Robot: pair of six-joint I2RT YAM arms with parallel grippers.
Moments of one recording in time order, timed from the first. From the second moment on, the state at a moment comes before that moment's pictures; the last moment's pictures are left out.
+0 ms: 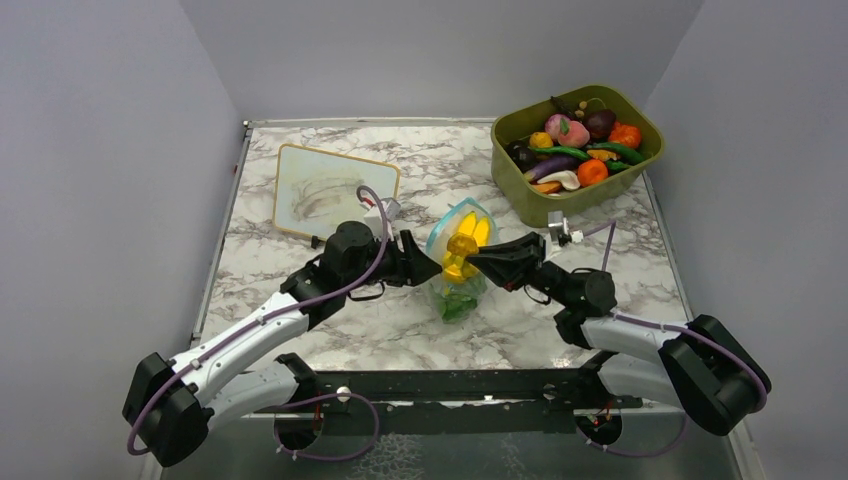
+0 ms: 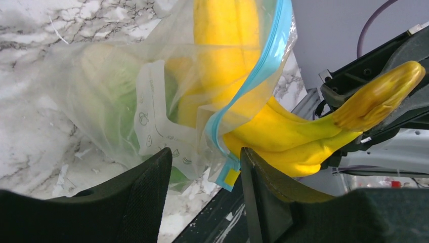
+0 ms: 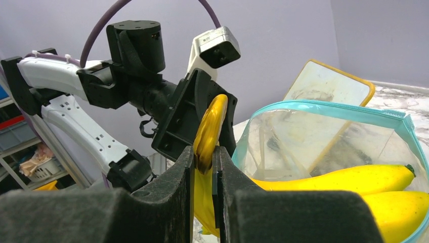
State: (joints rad) left arm -0.72 0.99 0.67 -0.06 0.26 -0.73; right arm 0.59 1.16 0.21 1.48 -0.53 0.64
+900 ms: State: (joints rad) left arm -0.78 1.04 0.70 -0.01 0.21 -0.85; right arm 0.59 1.11 0.19 1.47 -0.51 0.58
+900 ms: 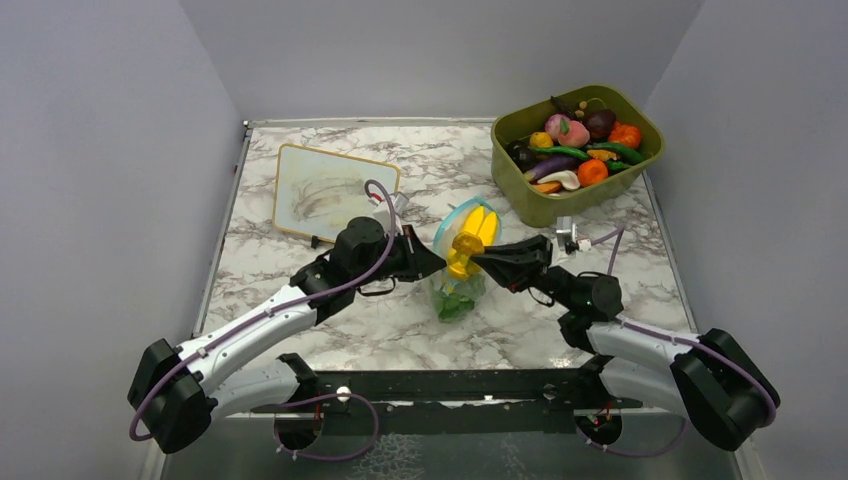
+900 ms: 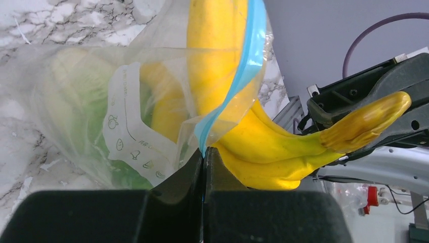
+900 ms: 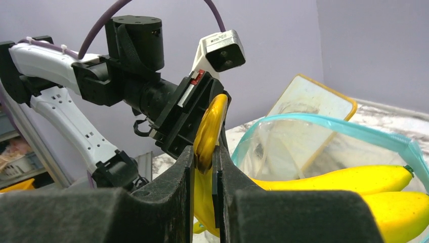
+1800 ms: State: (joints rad) left arm -0.78 0.98 0.81 -0.15 0.33 -0.66; right arm 0.59 1.08 0.26 1.16 -0.56 0.34
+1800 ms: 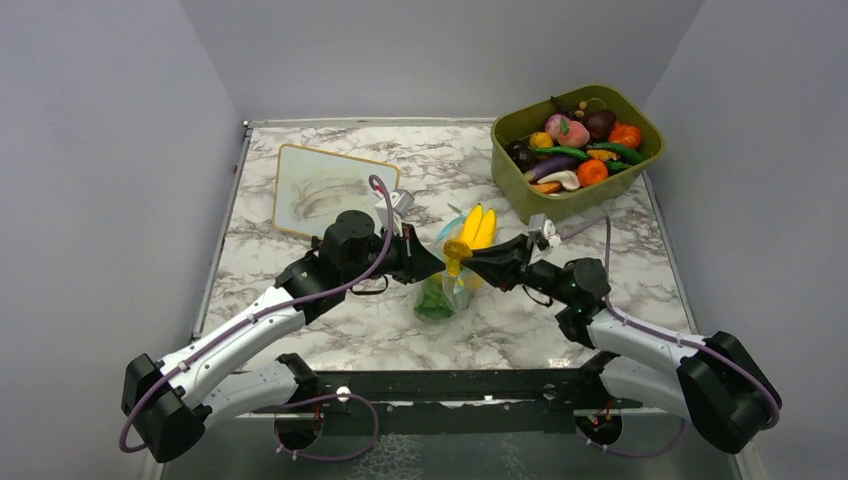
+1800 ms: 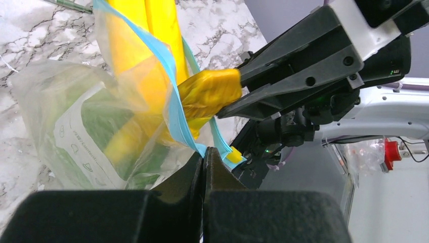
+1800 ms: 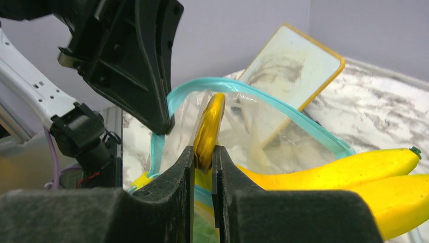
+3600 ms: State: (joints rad) left arm -0.78 0.94 0.87 -0.29 0.28 -0.51; right arm 0.60 0.98 0.83 -0.42 -0.09 0.99
